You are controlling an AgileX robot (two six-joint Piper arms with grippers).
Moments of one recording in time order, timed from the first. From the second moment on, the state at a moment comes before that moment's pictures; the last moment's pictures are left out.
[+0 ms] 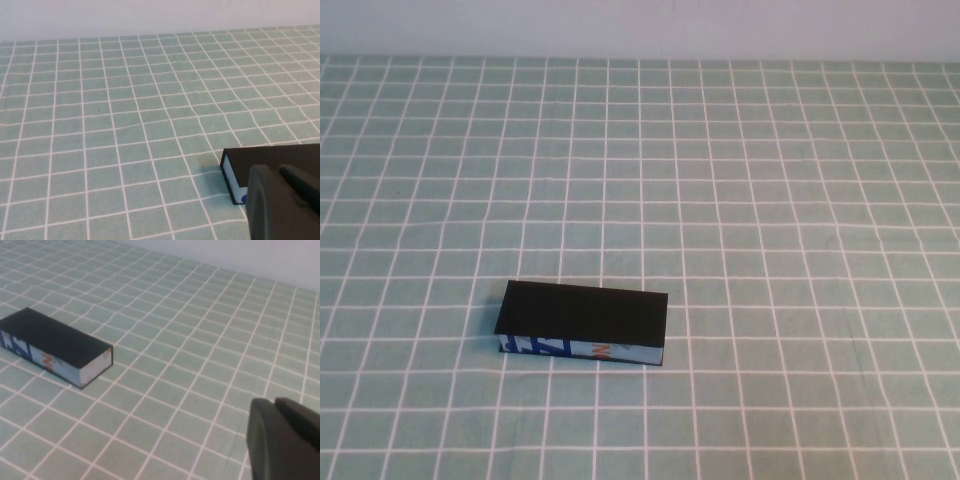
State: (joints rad) right arm 0.50 0.15 -0.25 -0.07 0.40 0.00; left arm -0.22 0.20 -0.41 -0.06 0.59 0.03
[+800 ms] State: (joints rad) right arm 0.50 0.15 -0.19 -0.07 0.41 0.00; left arm -0.19 0.03 -0.21 0.07 0.31 0.00
